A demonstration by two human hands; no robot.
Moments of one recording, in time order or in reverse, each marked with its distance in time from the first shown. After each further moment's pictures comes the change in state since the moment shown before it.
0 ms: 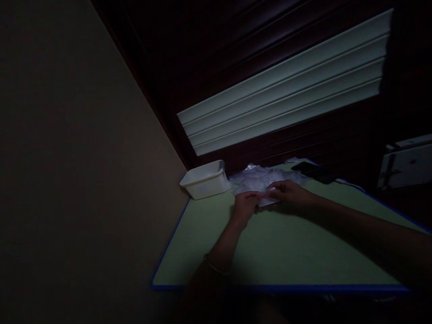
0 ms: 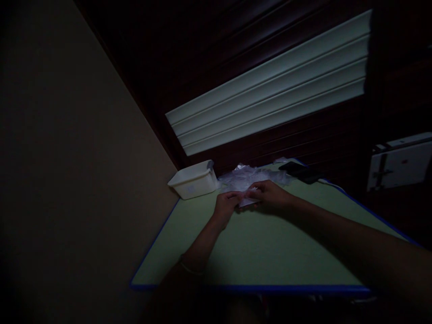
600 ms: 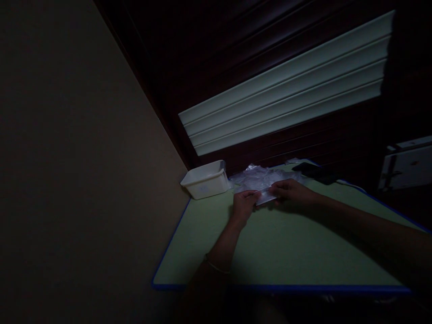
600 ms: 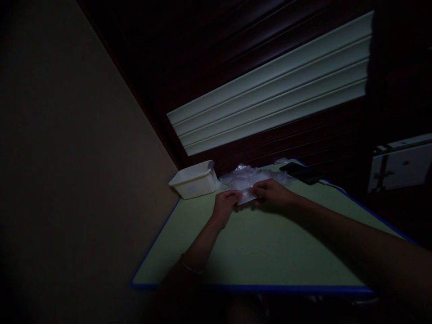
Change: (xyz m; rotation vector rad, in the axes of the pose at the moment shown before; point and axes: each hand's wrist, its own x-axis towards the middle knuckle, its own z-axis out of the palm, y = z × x) left_hand 0.004 -0.001 -0.004 0.001 0.049 0.044; right_hand 0.003 0.006 -0.008 0.090 -0.003 0.050
